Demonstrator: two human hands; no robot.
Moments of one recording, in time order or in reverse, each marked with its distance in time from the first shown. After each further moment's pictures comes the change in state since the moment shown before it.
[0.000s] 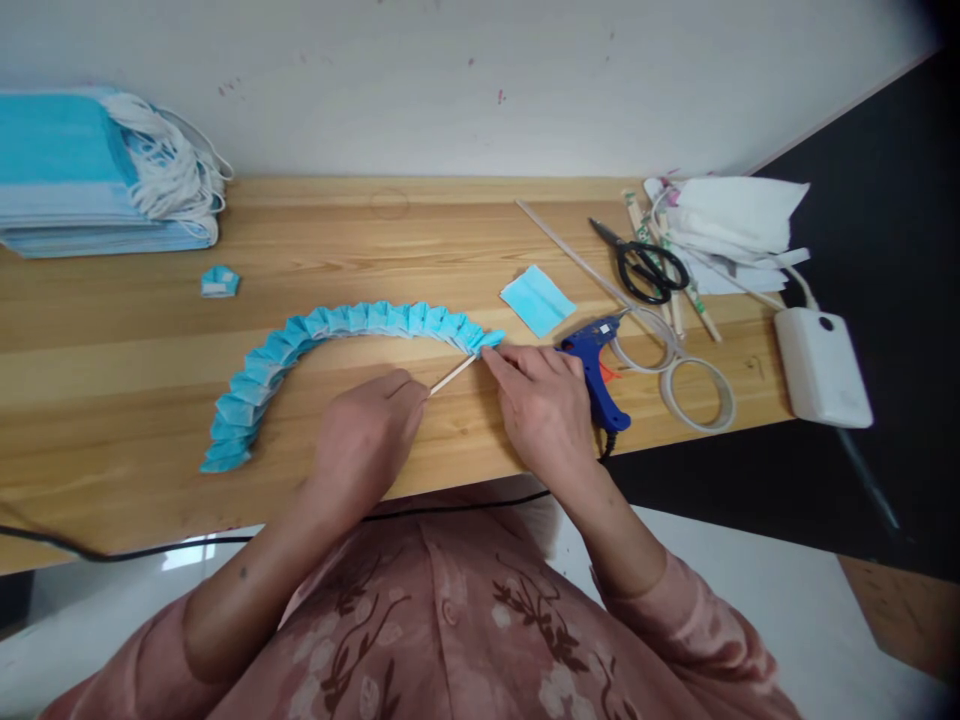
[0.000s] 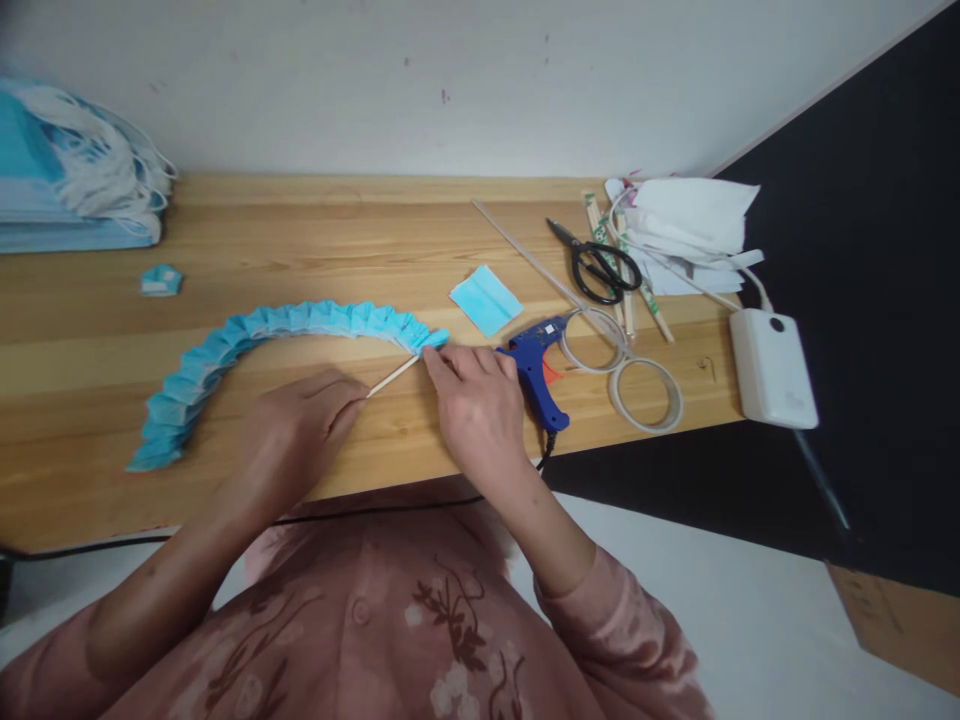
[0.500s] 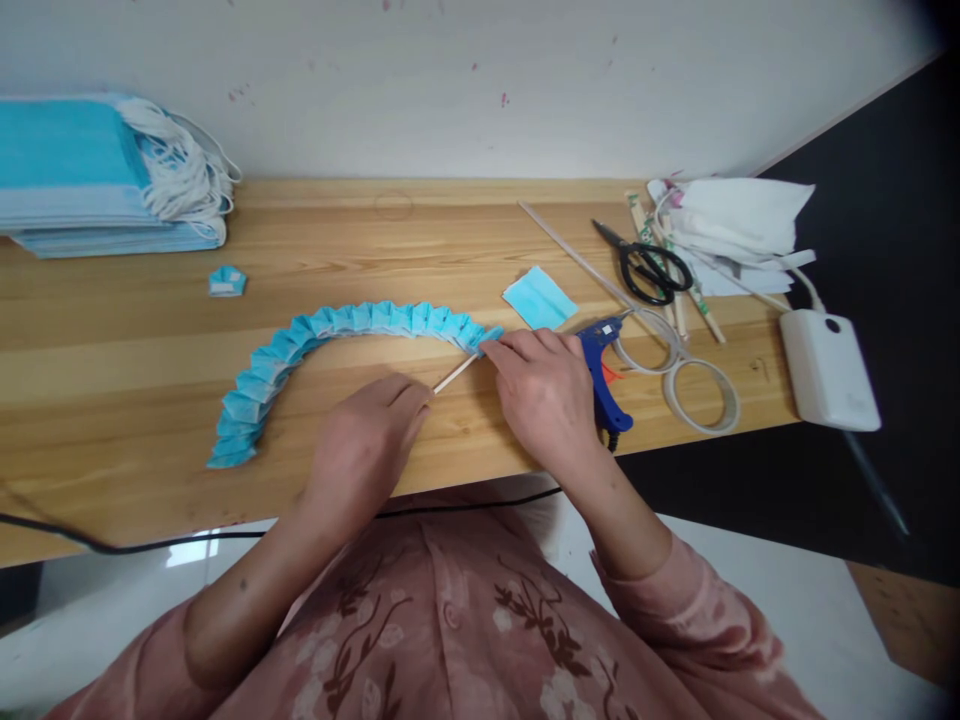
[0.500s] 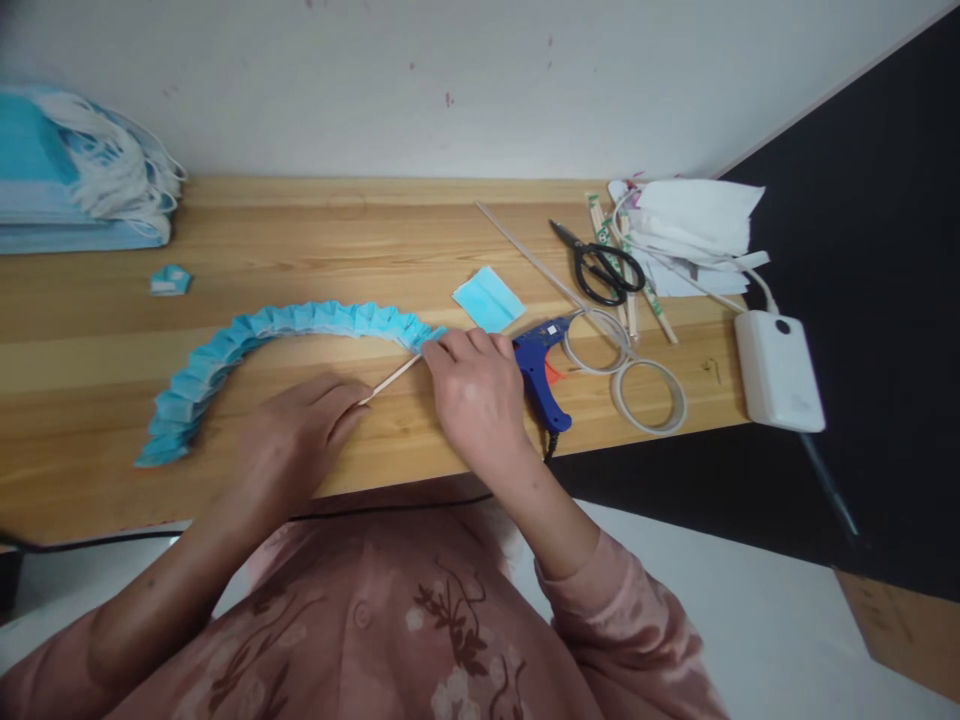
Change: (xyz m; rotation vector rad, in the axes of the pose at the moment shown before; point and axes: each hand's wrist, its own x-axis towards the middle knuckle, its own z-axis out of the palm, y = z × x) left_hand -0.007 0.006 -0.005 0.020 0.044 0.003; right_hand 0.021 0.001 -0.007 -0.062 -0.017 -0.063
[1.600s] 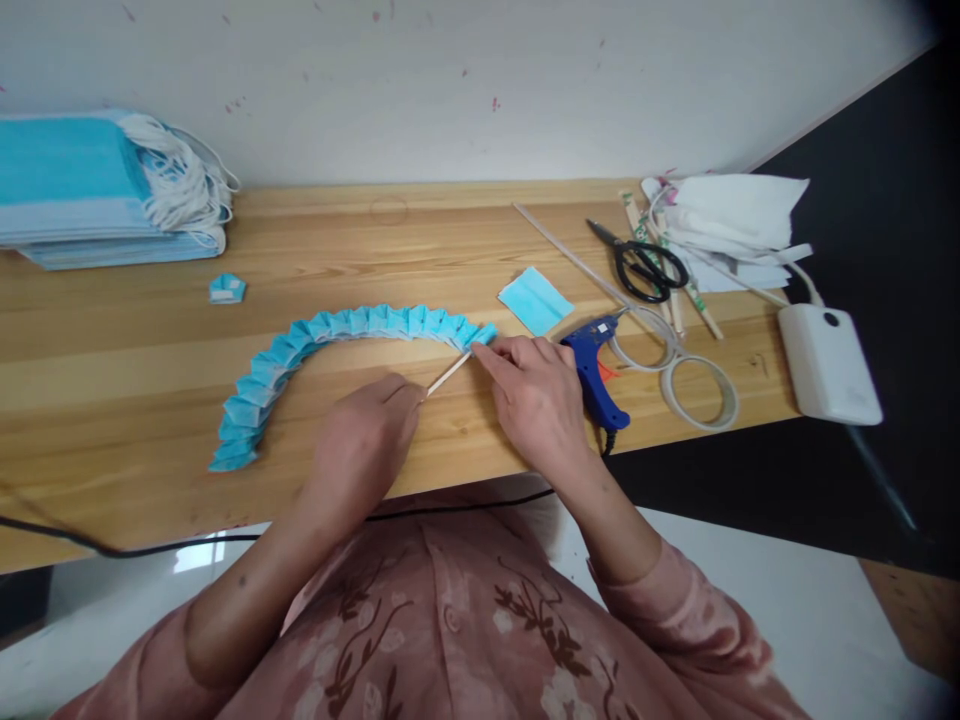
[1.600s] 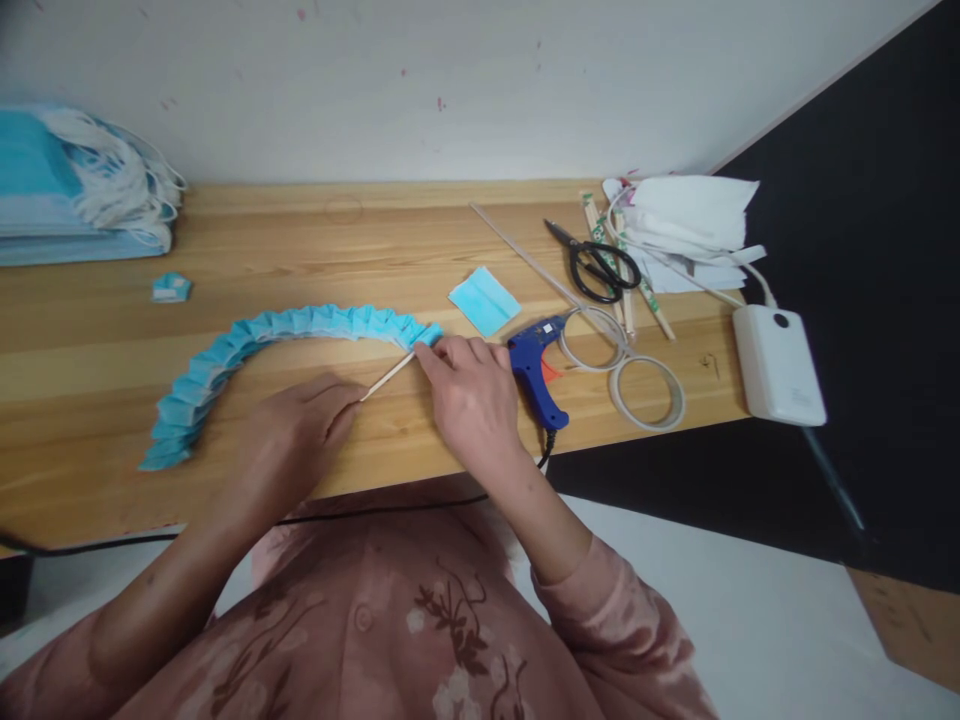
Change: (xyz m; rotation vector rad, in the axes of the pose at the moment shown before) left_hand 0.003 -0.005 0.002 -0.004 -0.024 -0.001; right_hand -0.012 -0.002 0.011 0.068 0.048 0.039
